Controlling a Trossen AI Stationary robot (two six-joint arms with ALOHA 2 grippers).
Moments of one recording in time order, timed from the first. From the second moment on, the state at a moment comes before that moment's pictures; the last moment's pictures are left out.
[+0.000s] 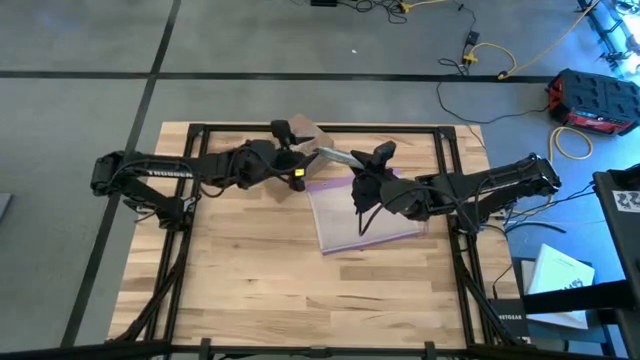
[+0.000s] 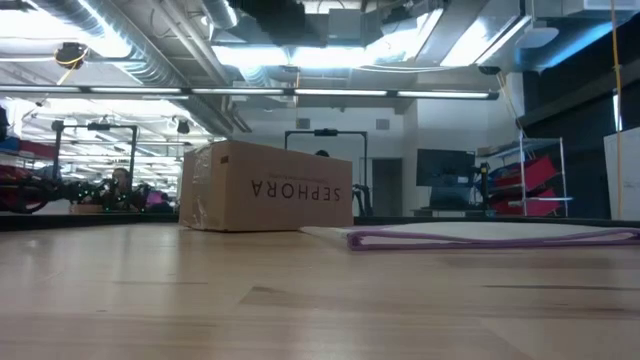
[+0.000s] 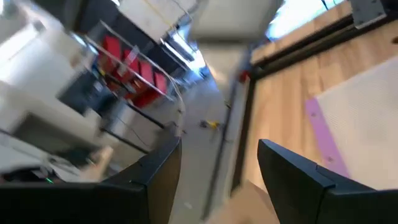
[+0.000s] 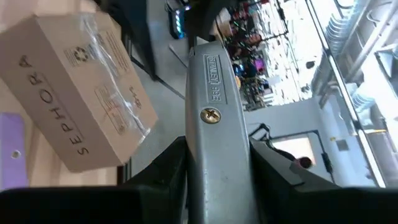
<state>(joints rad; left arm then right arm) 0.11 1.39 1.12 0.01 -0.54 0.63 0.25 1.36 1.29 -0.38 1.03 -0.80</state>
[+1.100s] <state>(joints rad) 0.20 1.53 1.12 0.16 0.07 0.33 0.24 1.36 1.17 -0.42 0.96 -1.10</state>
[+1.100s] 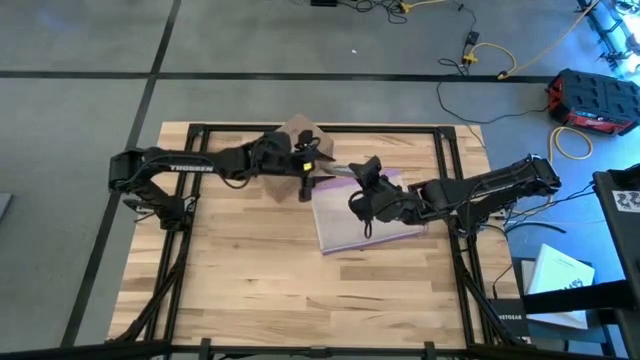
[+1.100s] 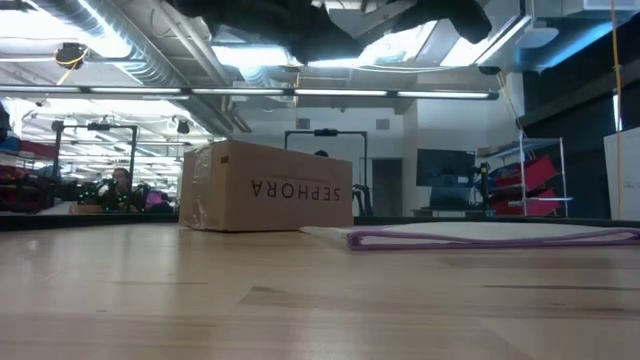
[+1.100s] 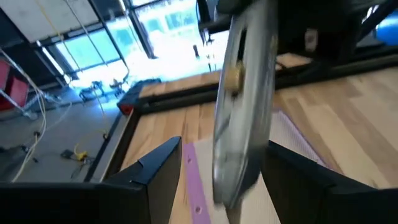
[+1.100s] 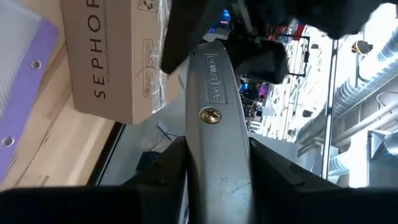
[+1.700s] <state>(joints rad) 0.20 1.53 1.14 0.18 0.15 0.27 0.20 1.38 1.17 -0.41 0.90 -1.11</state>
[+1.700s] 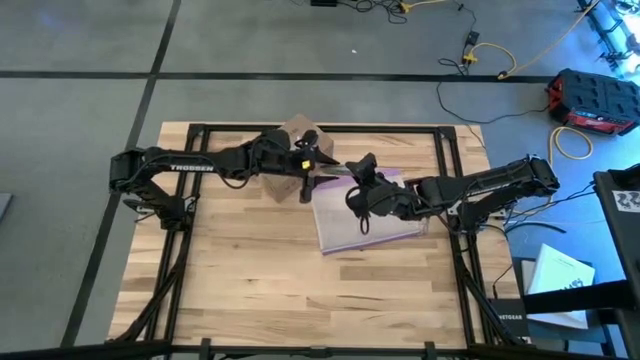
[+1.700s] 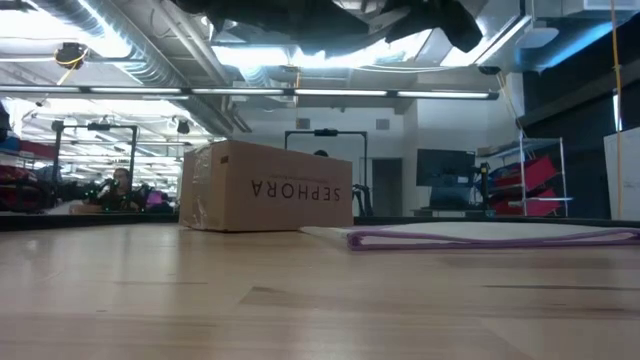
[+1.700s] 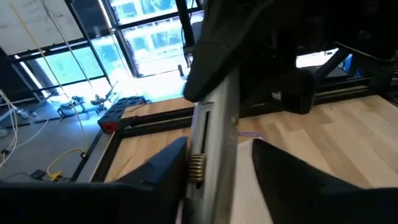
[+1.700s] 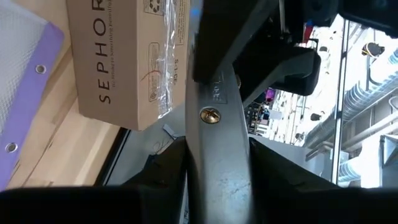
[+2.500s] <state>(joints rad) 0.20 1.53 1.14 0.18 0.15 0.30 0.20 1.38 1.17 -0.39 0.93 -1.09</state>
